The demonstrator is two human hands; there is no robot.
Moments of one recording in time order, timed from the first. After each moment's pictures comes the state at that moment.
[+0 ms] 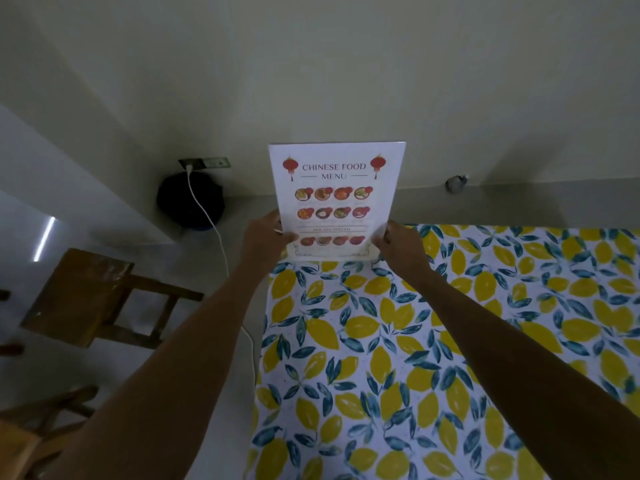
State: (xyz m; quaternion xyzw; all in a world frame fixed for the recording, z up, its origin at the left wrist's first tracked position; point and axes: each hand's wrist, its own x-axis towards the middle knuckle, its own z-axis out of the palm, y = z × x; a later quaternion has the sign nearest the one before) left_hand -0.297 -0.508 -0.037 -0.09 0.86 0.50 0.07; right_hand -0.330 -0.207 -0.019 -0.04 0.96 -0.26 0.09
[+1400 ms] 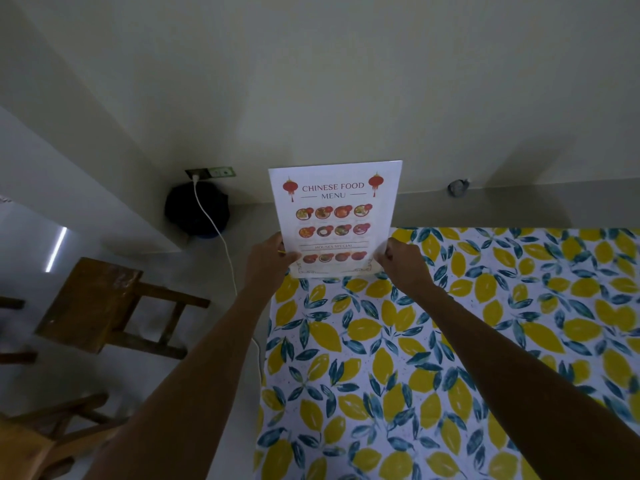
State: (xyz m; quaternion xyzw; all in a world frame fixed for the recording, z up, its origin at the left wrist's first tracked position) left_hand -0.263 -0.487 -0.025 -0.13 0.88 0.45 0.06; right_hand -0.306 -0.201 -0.017 -0.05 0.96 -0.26 0.10
